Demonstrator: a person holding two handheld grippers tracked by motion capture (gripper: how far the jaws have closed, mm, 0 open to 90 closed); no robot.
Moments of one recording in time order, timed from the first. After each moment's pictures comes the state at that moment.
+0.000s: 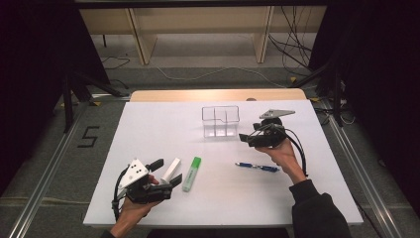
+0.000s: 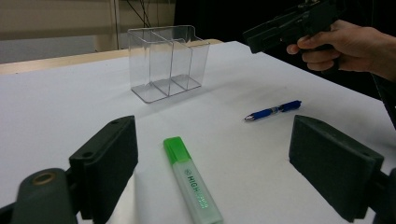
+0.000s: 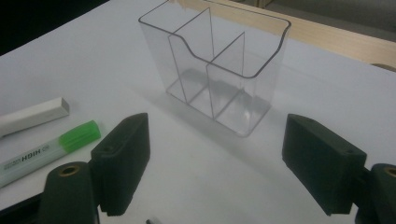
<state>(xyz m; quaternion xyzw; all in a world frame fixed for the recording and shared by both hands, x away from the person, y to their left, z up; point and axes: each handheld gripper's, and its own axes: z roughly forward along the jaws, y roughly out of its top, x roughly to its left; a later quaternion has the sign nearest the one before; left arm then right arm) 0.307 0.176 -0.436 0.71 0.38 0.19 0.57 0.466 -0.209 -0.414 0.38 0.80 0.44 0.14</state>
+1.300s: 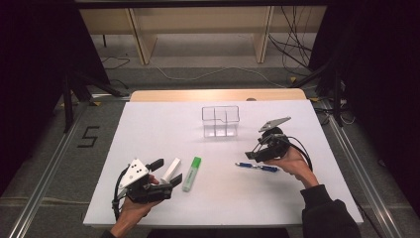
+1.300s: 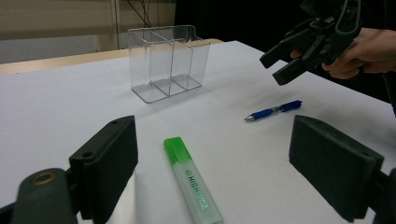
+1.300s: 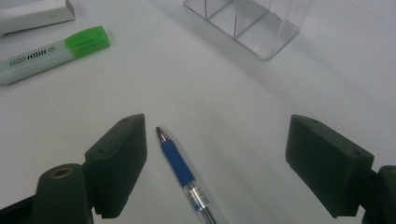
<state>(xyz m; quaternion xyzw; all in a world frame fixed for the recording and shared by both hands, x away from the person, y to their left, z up) 0.307 0.175 -0.435 0.71 0.38 0.19 0.57 0.447 -0.219 -0.425 0.34 0.87 0.33 0.10</state>
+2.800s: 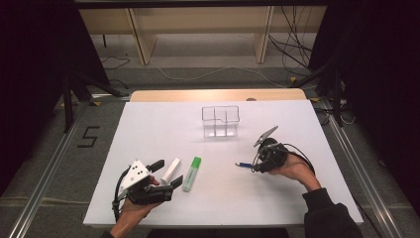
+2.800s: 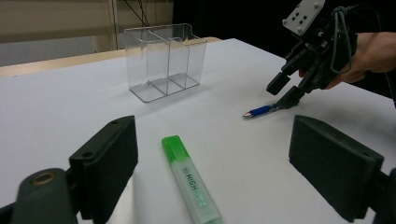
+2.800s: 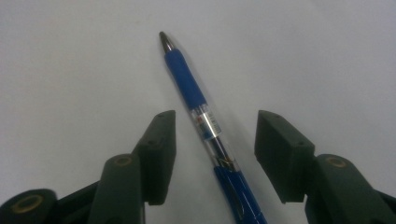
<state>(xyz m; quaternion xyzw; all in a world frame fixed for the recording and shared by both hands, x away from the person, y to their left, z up) 0.305 0.174 -0.435 0.71 0.37 0.19 0.56 0.437 -0.214 -0.448 0.31 0.93 0.19 0.07</state>
